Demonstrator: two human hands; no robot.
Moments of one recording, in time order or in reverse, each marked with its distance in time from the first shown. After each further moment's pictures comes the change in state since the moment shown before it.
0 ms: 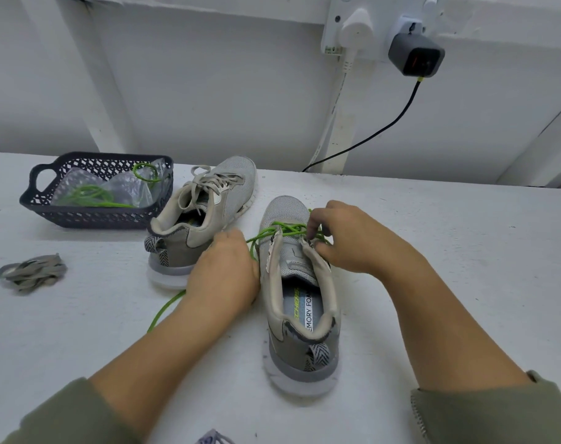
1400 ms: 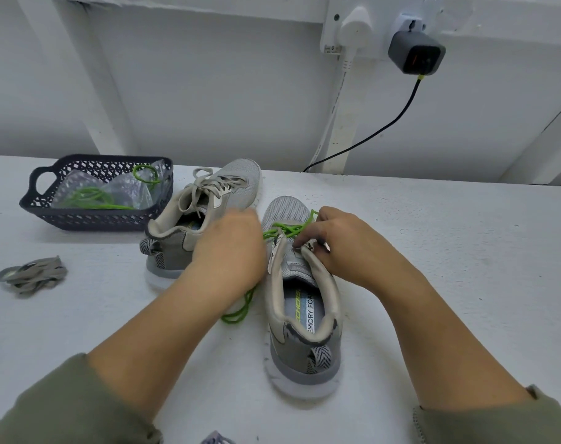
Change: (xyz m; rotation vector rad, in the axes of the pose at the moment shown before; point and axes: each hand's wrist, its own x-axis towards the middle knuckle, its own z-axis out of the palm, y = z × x) left_hand 0.021 0.015 -0.033 0.104 -0.138 0.101; right_hand -0.007 -0.007 0.013 0.021 0.093 -0.078
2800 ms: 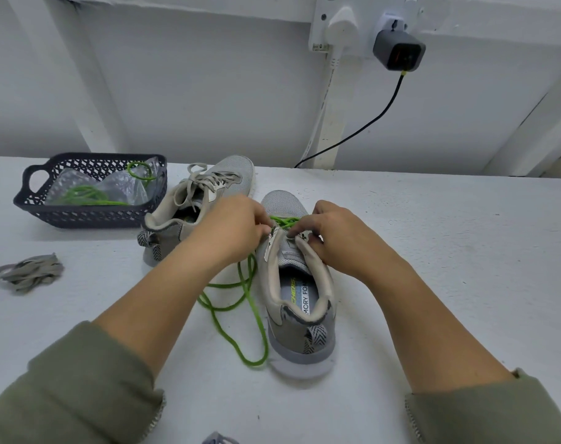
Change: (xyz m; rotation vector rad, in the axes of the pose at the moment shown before) left_hand 0.018 -0.005 -0.004 -0.321 -0.076 0.052; right_hand -0.007 -0.003 0.002 -0.002 0.015 0.071
